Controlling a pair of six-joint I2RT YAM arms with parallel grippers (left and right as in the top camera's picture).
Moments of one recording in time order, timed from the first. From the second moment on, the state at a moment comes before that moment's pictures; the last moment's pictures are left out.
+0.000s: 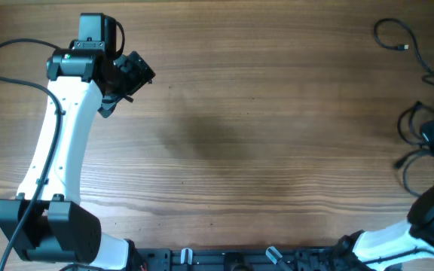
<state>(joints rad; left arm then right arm) -0.06 1.66 1.55 -1.10 0.00 -0.74 -0.65 1.78 1.21 -0.81 0.30 0.55</state>
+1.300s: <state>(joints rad) -0.06 1.66 1.55 -1.09 0.00 -0.74 -0.70 1.74 1.18 -0.92 0.37 0.82</state>
